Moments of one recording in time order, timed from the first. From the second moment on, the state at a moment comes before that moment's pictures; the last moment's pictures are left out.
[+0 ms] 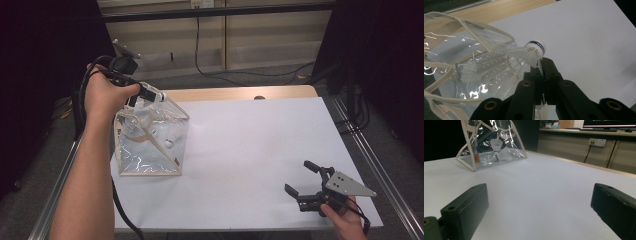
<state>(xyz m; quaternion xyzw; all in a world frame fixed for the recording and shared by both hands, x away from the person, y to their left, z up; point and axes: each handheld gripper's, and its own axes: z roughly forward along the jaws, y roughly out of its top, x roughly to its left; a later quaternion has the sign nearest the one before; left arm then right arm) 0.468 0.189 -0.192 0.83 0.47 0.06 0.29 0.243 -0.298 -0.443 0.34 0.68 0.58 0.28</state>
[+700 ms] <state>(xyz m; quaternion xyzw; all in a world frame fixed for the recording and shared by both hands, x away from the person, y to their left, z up) 0.470 0.205 -0.193 0.82 0.49 0.08 0.28 0.243 -0.297 -0.443 0.35 0.68 0.58 0.28</state>
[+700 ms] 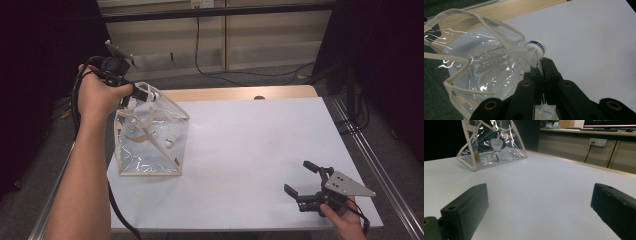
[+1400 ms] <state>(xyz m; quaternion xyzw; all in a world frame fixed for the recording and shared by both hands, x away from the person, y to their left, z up) 0.473 0.220 -0.195 0.81 0.50 0.09 0.27 0.243 -0.297 -0.443 0.34 0.68 0.58 0.28</state>
